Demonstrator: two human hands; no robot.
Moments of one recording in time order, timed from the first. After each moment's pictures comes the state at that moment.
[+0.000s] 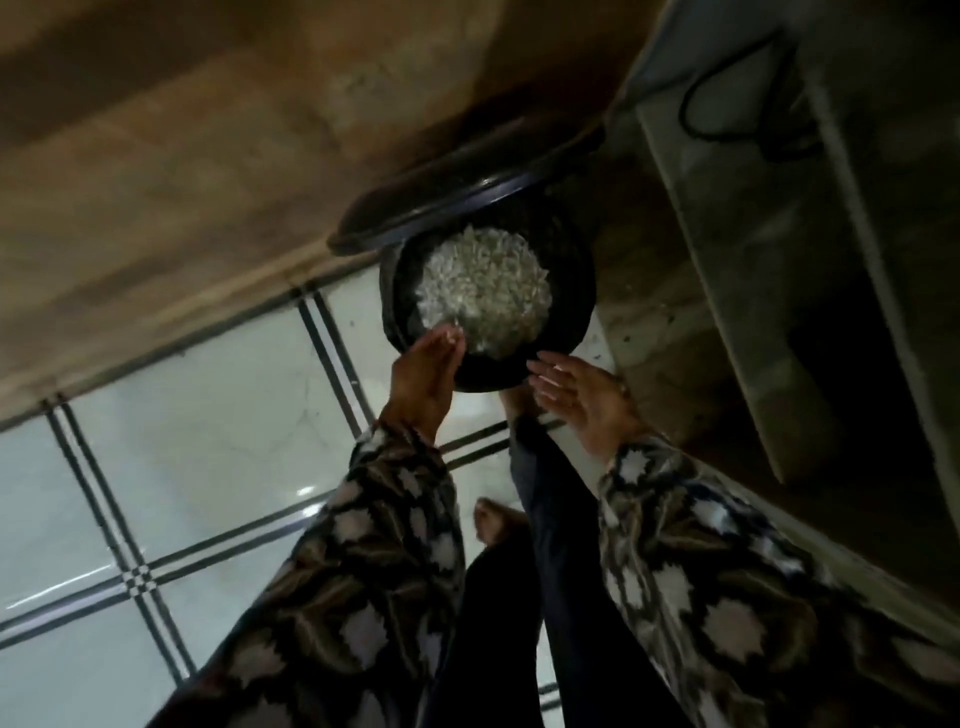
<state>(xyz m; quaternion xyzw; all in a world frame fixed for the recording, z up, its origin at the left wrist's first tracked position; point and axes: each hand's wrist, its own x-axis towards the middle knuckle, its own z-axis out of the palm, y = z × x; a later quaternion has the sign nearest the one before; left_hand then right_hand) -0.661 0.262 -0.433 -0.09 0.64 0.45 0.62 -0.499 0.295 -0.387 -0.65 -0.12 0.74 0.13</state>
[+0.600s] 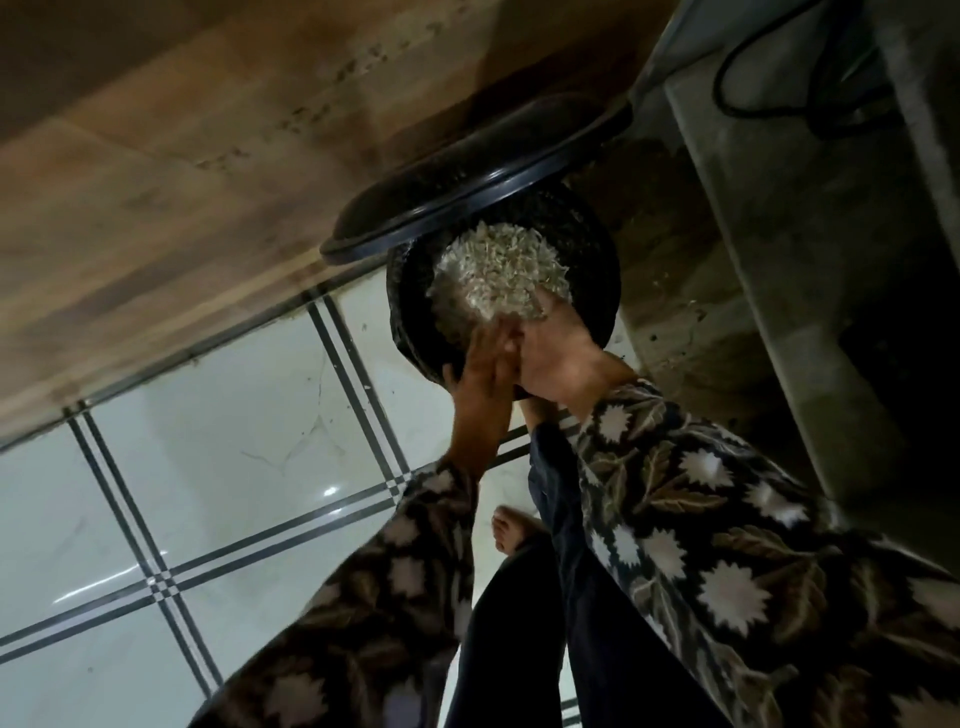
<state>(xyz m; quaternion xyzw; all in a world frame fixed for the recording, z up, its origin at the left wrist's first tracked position) -0.616 0.258 -0.454 0.34 0.76 0.29 0.46 -0.553 0.342 -0.420 -0.61 -0.12 0.78 0.10</state>
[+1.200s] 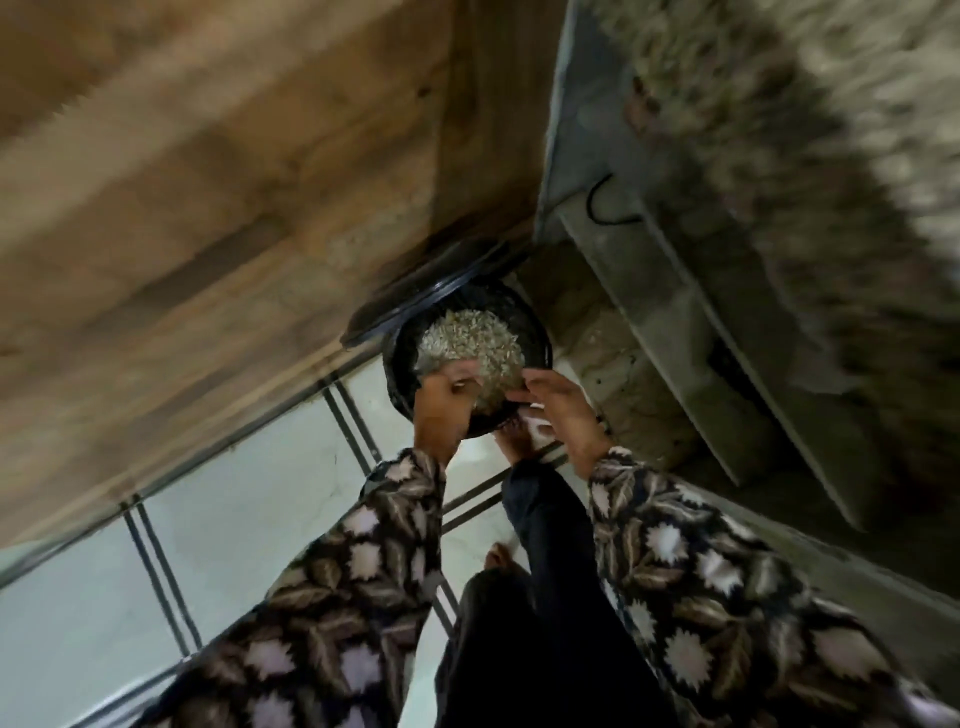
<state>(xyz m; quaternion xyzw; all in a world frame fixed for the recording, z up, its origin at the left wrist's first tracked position) -0.609 0.282 -0.305 0.35 0.76 0.26 0.48 -0.470 0.300 -0.258 -0.62 -0.24 0.72 0.20</state>
